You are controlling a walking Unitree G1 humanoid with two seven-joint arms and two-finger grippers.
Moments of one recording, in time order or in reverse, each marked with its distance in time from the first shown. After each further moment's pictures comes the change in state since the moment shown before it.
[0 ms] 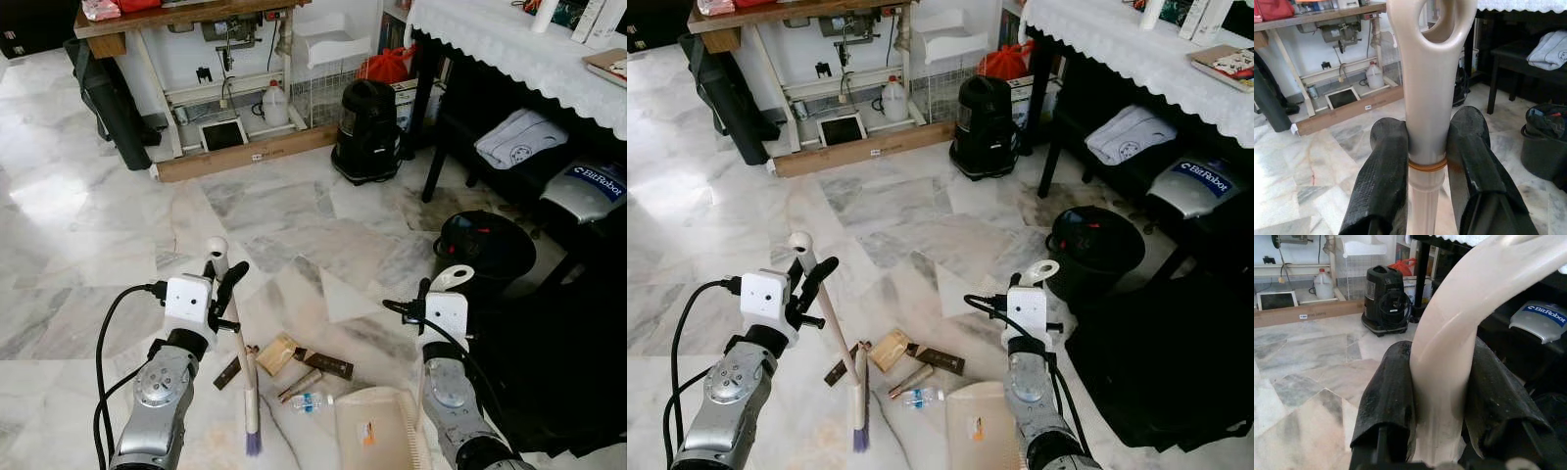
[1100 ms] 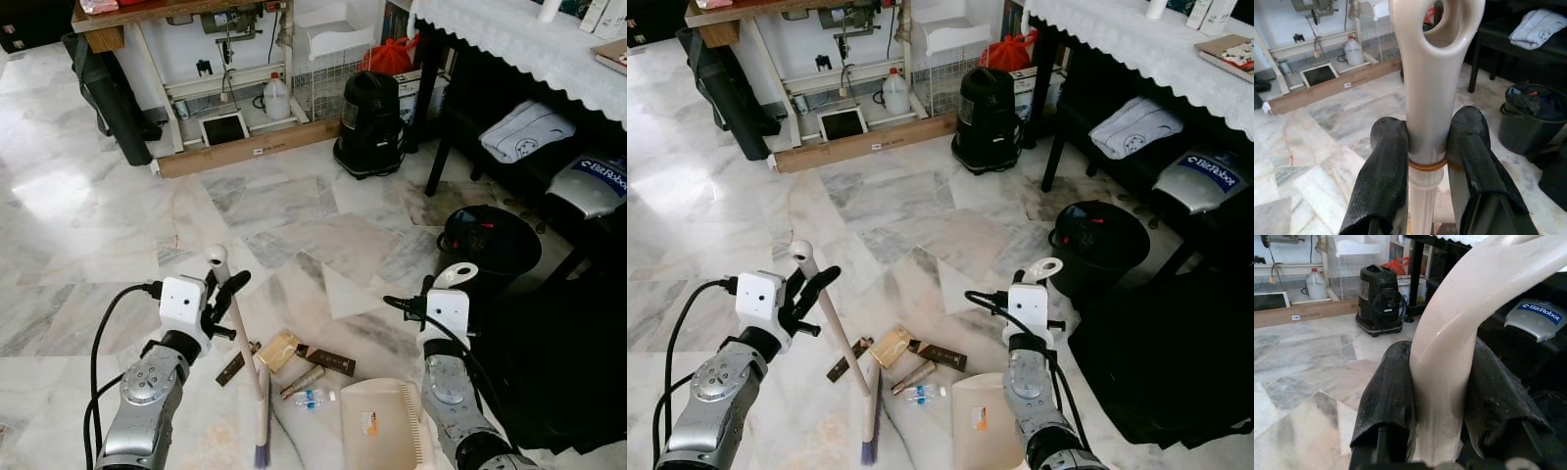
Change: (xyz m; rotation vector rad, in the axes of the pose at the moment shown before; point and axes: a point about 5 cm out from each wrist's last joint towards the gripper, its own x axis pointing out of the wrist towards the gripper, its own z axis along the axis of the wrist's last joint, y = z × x) left arm -0.003 0.007 -0.004 -0.055 0.083 -0.093; right arm 0.003 0.000 0.004 -0.003 -0.018 -0.036
